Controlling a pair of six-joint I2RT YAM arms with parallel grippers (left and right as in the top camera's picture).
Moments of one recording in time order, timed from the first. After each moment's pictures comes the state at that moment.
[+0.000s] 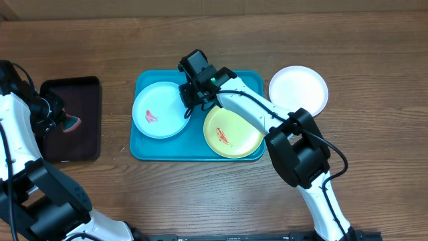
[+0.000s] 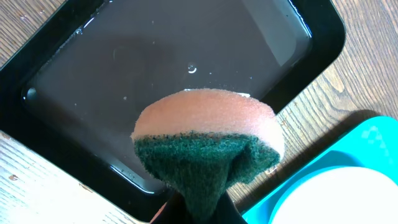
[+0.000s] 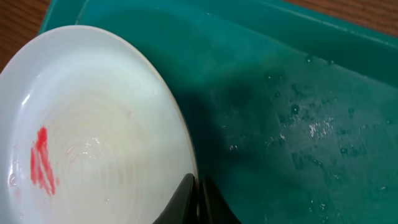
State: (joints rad) left arm 0.59 1.81 1.57 -1.08 0.12 -0.36; right arm 0.68 2.33 1.89 -0.61 -0.13 0.32
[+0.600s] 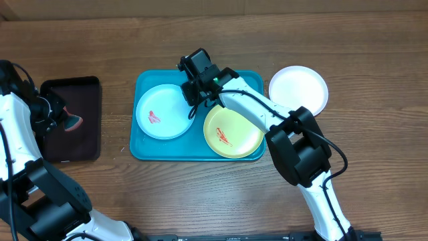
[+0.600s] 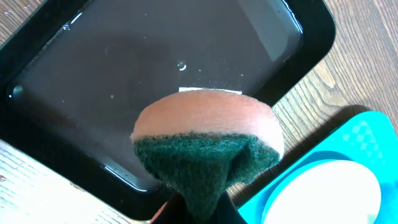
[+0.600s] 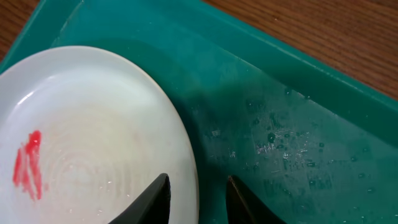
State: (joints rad) left arm 0.59 1.81 1.57 -1.08 0.15 -0.36; right arm 0.66 2.34 1.87 -0.54 -0.11 0.17
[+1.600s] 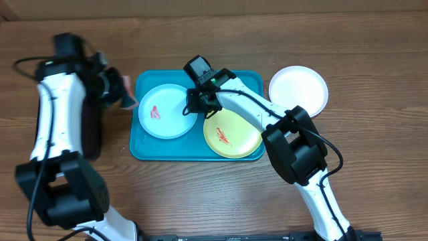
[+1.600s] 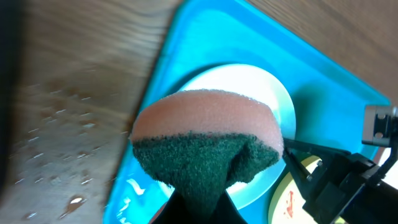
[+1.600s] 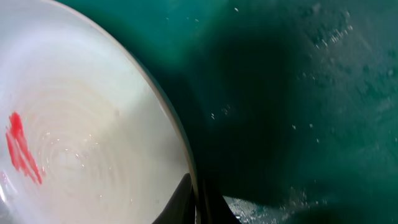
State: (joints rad) left arm 0.21 1.83 1.57 -1.05 0.32 -0.25; right arm 0.67 2.37 1.89 -0.75 -0.15 0.61
